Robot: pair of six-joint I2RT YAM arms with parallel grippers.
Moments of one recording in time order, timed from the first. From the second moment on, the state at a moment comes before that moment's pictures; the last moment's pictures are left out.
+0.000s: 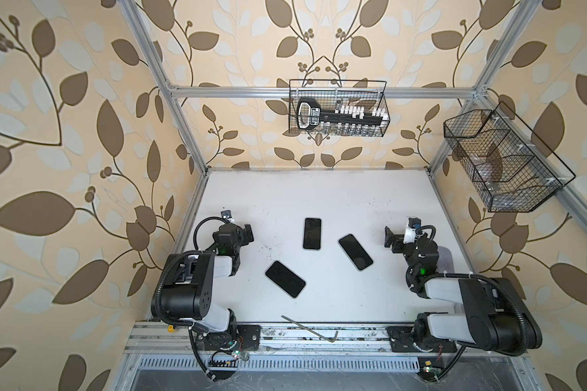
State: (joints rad) left arm 0.05 1.51 0.38 0.62 -0.17 -0.16; right arm 0.00 1.34 0.17 0.92 0.05 -0.01
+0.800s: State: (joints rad) left arm 0.04 1.09 0.80 -0.12 -0.26 -0.35; right arm 0.01 1.20 0.65 0.20 -0.09 0.08
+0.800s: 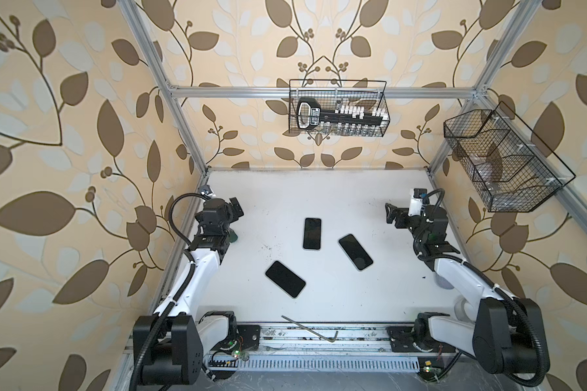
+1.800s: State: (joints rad) left arm 0.04 1.08 0.96 -0.56 0.11 -0.71; right arm 0.48 1.48 0.86 -0.57 0.10 0.19
